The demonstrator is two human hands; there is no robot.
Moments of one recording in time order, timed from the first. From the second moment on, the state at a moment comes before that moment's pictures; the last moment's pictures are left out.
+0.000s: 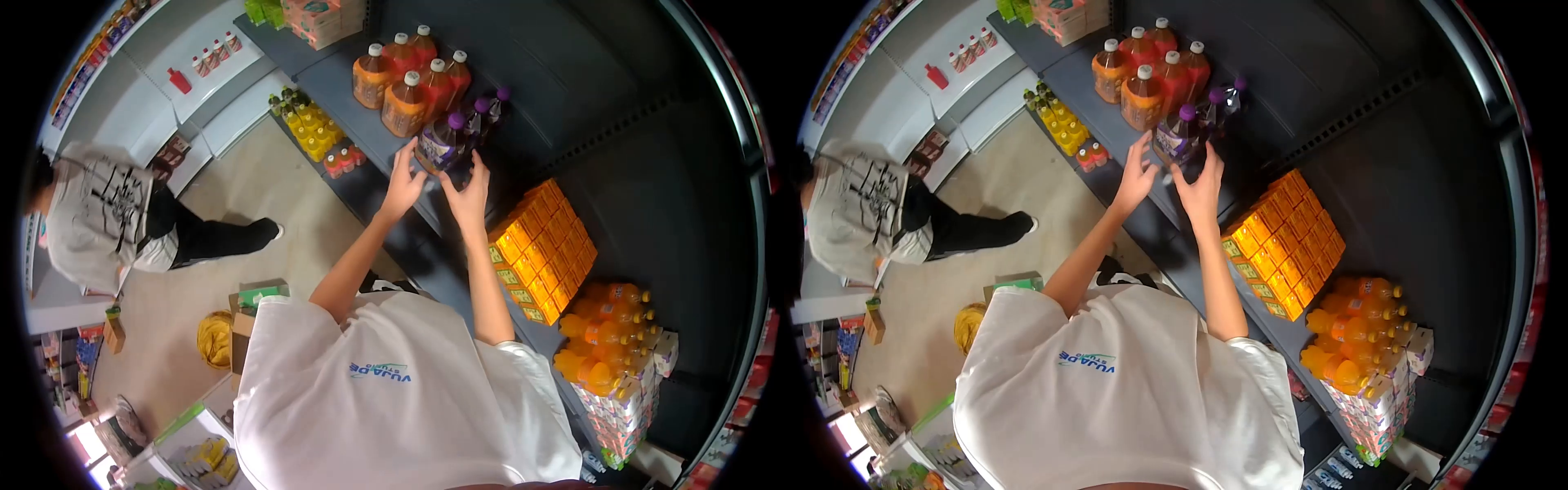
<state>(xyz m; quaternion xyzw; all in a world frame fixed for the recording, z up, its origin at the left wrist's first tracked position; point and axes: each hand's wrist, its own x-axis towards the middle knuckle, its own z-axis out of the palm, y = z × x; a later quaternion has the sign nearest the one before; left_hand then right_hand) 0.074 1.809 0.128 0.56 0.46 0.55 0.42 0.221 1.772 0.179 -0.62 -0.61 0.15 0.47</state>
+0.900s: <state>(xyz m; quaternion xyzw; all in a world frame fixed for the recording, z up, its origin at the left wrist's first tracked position) 0.039 1.754 0.122 0.85 0.03 0.16 0.51 0.129 1.584 0.158 -0.85 -0.28 0.07 0.45</state>
